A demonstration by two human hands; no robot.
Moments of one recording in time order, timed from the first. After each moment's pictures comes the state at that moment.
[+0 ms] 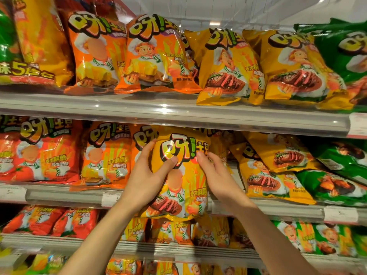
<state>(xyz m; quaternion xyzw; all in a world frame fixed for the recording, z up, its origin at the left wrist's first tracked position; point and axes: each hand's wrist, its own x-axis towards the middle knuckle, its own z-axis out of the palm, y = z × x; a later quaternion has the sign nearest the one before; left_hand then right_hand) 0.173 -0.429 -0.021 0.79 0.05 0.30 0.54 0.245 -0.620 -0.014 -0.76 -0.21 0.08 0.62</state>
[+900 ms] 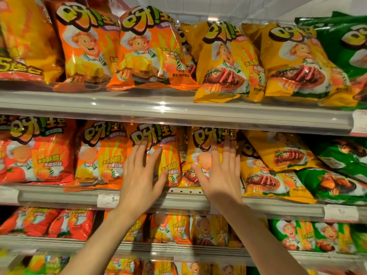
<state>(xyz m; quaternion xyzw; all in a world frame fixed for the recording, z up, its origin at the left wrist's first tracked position) 0.191 -0.417 -0.059 0.92 0.05 0.38 0.12 0.276 -0.619 -0.051 -0.93 -0.19 -0.27 0.19</state>
